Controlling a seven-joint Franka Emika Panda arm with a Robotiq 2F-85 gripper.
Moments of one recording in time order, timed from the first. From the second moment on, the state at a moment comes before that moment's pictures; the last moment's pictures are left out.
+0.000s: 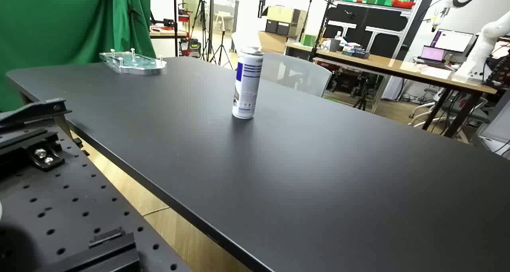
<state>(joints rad) 0.11 -0.98 0.24 -2.78 0.05 2.07 0.17</state>
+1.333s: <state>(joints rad) 0.05 -0.93 0.23 -2.78 0.01 2.13 0.17</state>
